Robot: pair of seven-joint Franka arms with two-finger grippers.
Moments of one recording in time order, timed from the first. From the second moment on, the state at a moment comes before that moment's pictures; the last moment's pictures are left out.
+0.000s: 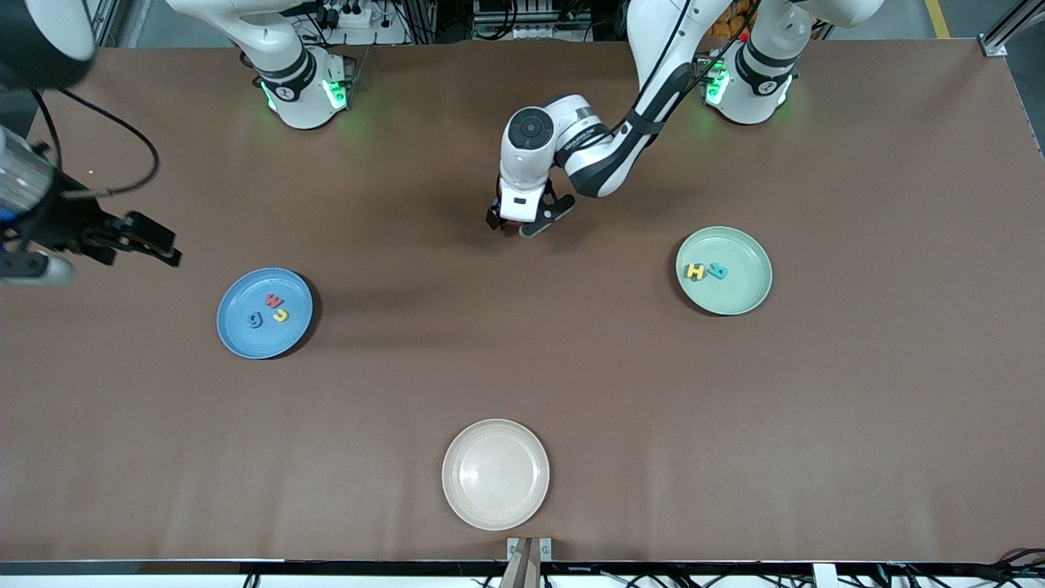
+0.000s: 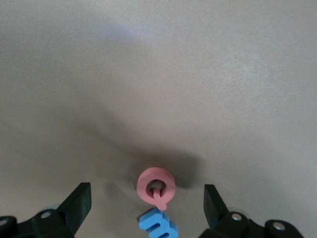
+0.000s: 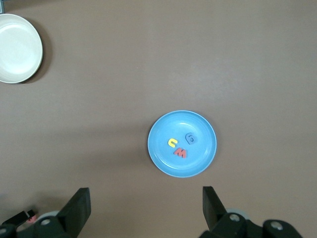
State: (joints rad) left arm -0.75 0.61 -0.29 -1.94 0.04 2.57 -1.67; right arm 0.10 0.03 -0.09 -1.59 0.06 1.65 0.09
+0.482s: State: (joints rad) left arm -0.77 0.64 -0.28 -1.94 0.06 2.61 -1.71; right arm 0.07 -0.02 -0.08 -1.59 0.06 1.61 0.09
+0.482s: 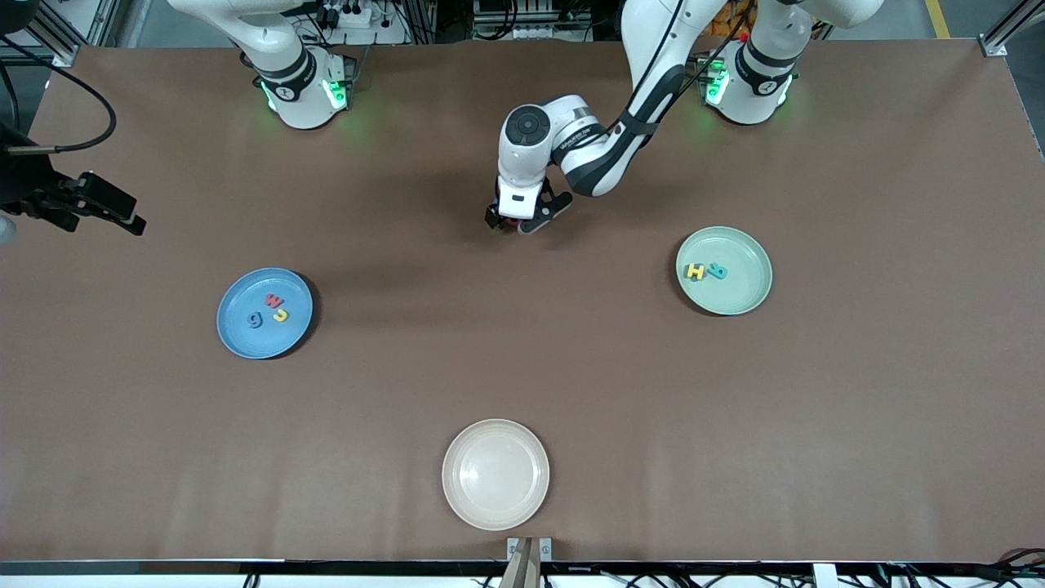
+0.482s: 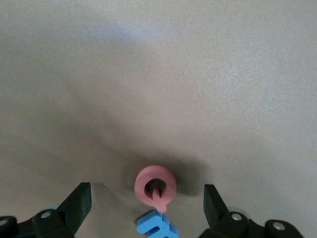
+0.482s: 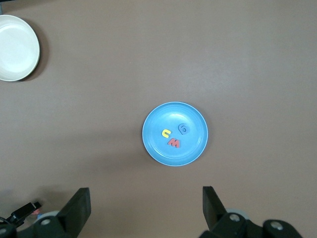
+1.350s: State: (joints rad) left arm -0.79 0.65 -0.27 -1.94 0.10 2.62 -1.76; right arm 0.06 -0.02 0.05 -1.59 0.02 1.59 0.08
